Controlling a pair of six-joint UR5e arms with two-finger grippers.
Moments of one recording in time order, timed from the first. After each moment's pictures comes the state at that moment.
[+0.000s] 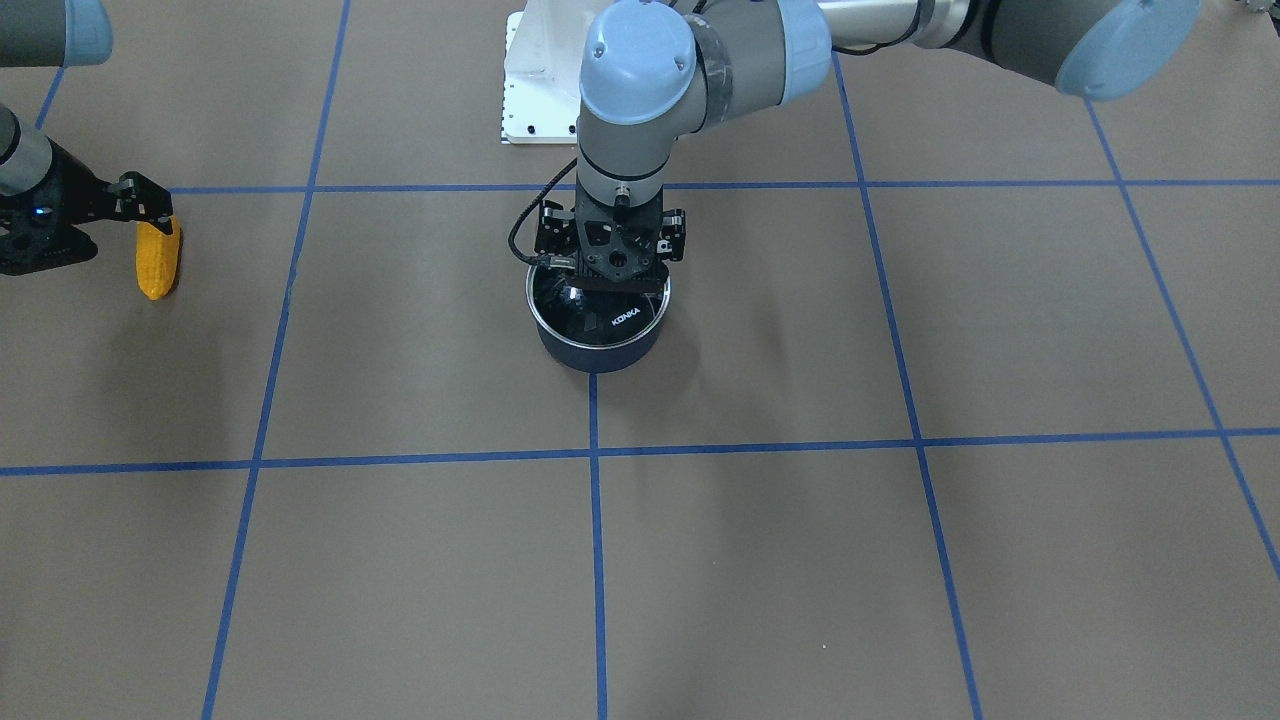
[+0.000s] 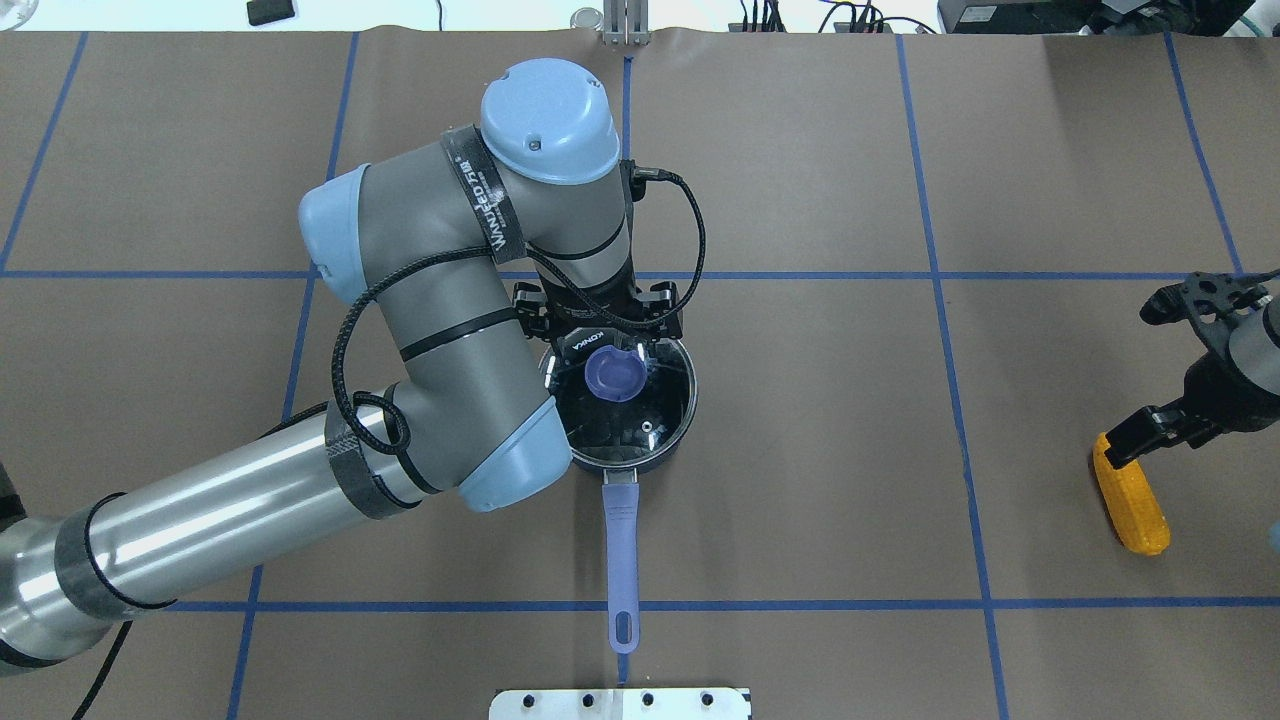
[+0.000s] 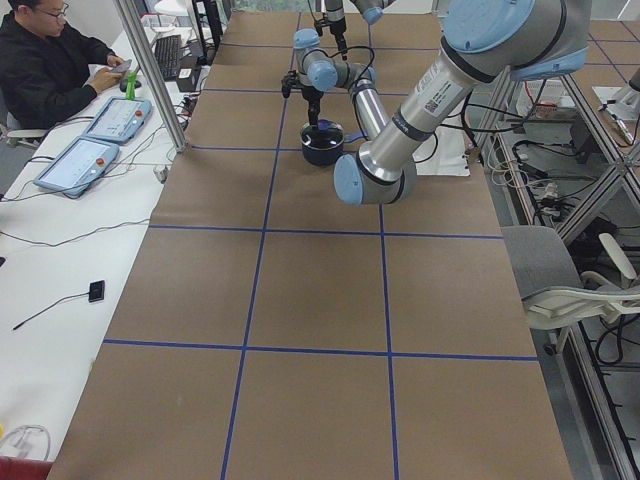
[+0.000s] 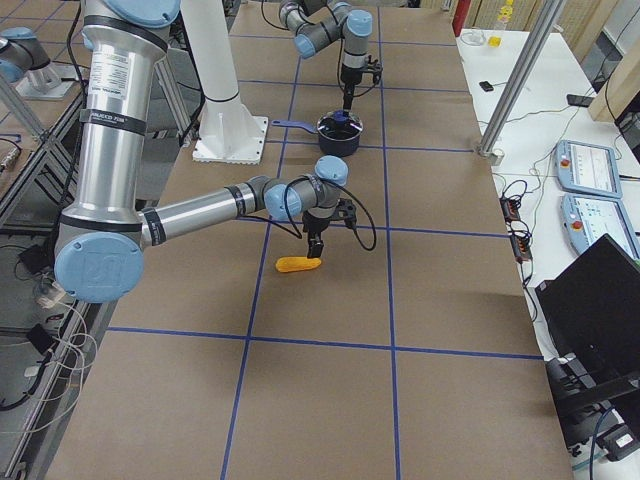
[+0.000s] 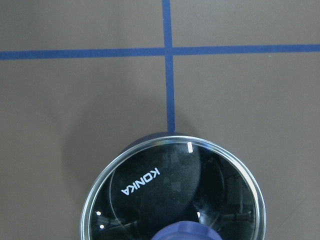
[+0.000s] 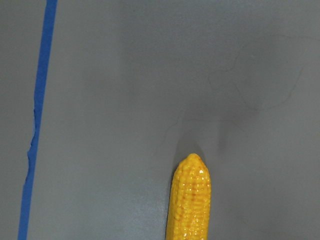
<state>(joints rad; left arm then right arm) -0.59 -2.49 -1.57 -1.42 -2.07 -1.11 0.91 -1.74 1.98 -1.47 2.27 0.48</state>
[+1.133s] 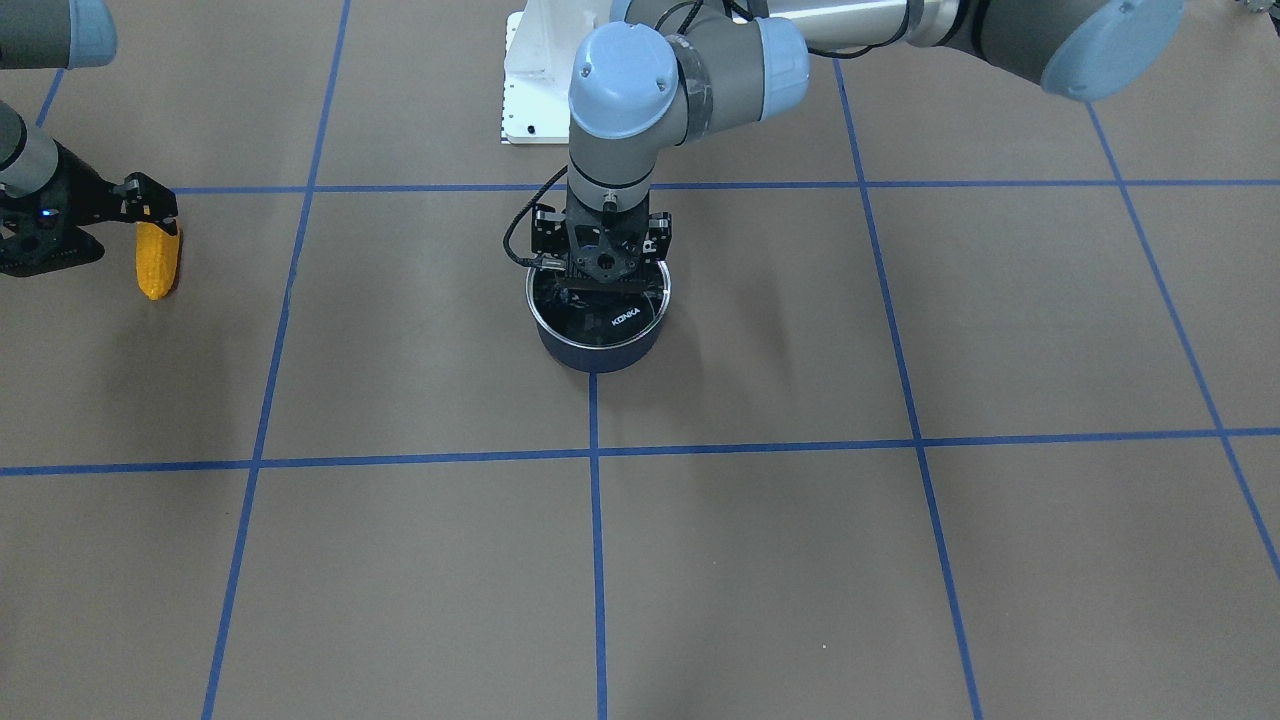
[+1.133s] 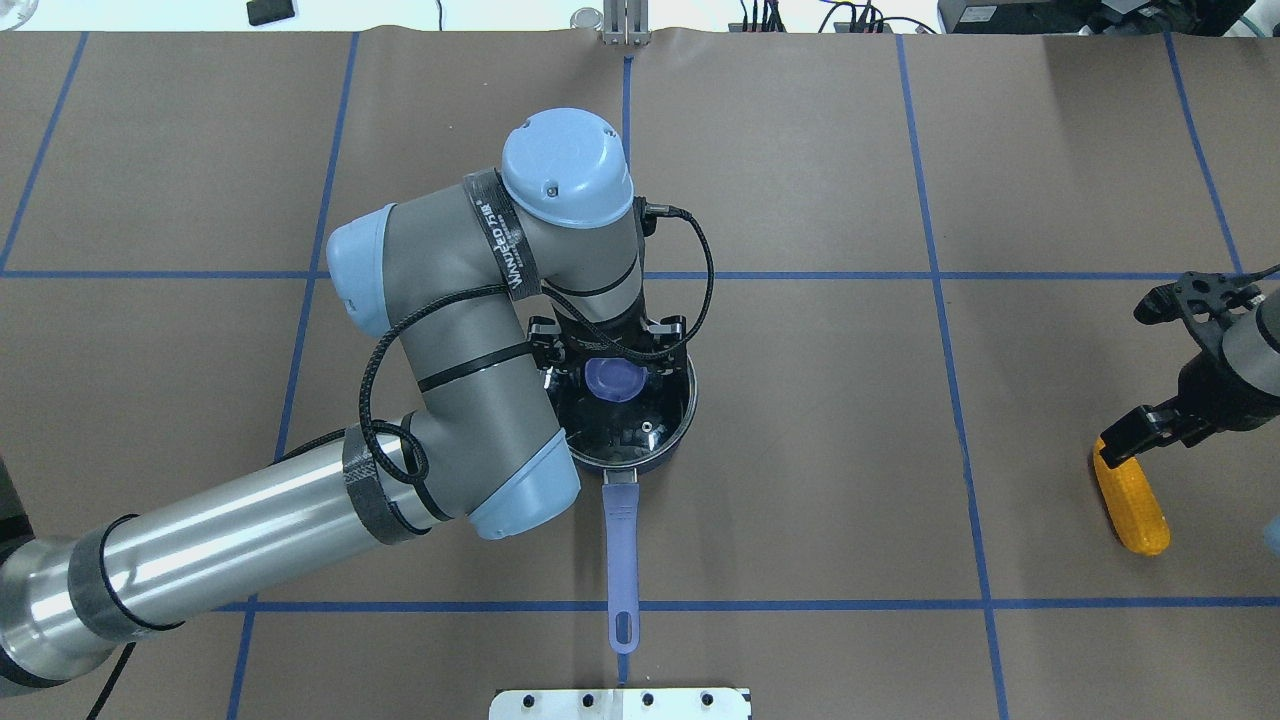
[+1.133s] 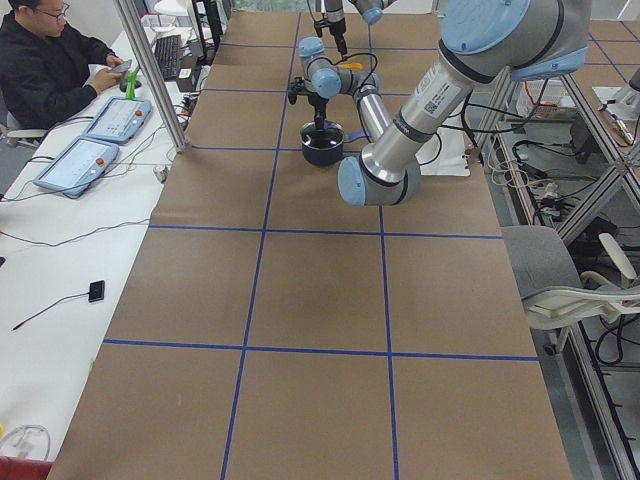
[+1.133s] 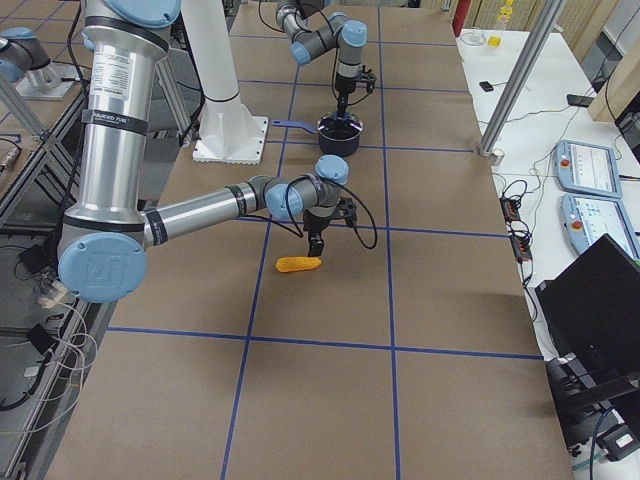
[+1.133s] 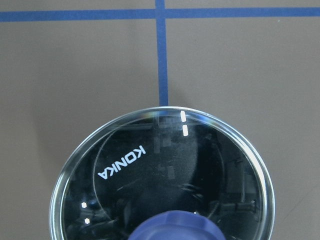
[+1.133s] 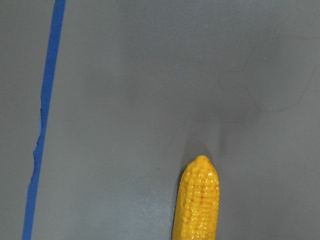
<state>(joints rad) -0.55 -2.48 -1.54 -1.46 -2.07 -1.14 0.90 -1.73 1.98 -1.47 2.27 0.48</state>
